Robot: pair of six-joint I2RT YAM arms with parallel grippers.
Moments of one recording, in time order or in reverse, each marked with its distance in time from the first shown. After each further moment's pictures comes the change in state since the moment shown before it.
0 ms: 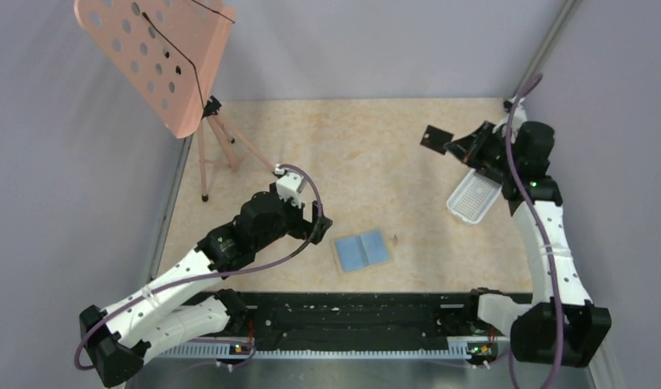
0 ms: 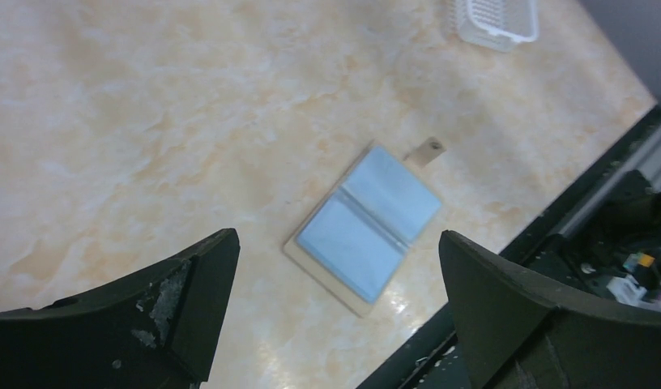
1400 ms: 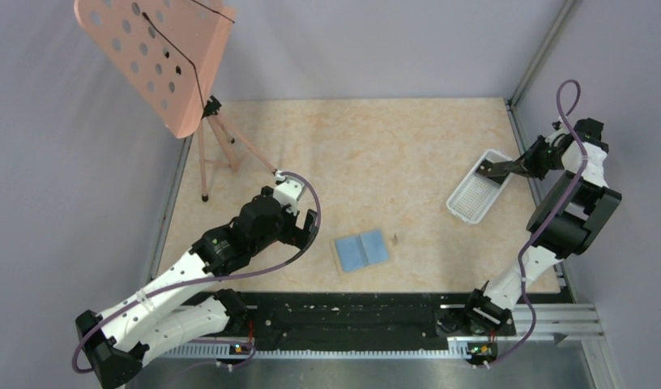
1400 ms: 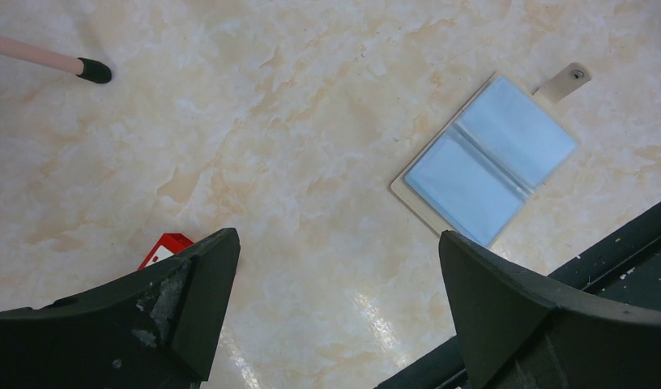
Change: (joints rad) left arm 0.001 -0.026 0.040 -0.229 -0.142 0.158; right arm -0.551 0.834 0.546 -0.533 0.018 -0.389
